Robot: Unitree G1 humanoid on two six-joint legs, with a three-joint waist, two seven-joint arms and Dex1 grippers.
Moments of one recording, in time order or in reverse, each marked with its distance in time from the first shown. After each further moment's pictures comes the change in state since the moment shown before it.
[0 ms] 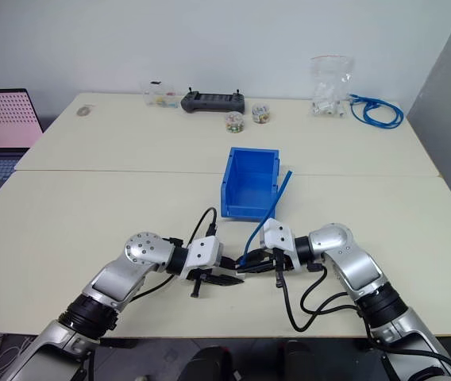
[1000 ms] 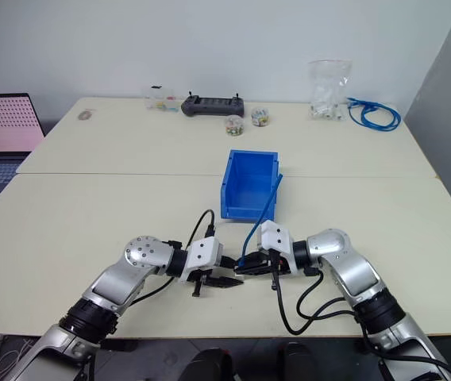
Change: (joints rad) left arm 0.052 -0.008 0.043 -0.026 0.003 0.028 0.060; right arm 0.060 0.034 -0.045 -0.092 0.022 0.172 -0.098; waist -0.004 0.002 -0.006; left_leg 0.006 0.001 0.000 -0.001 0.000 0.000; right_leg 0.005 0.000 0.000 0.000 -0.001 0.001
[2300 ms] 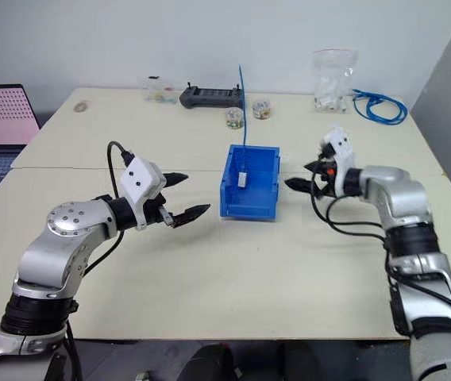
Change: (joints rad) left arm -0.045 0.089 0.390 -0.274 -0.157 0.432 0.408; right arm -0.341 -0.182 -0.317 0.329 0.047 0.287 -0.183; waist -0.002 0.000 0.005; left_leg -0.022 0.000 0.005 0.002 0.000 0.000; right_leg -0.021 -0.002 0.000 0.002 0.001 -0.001
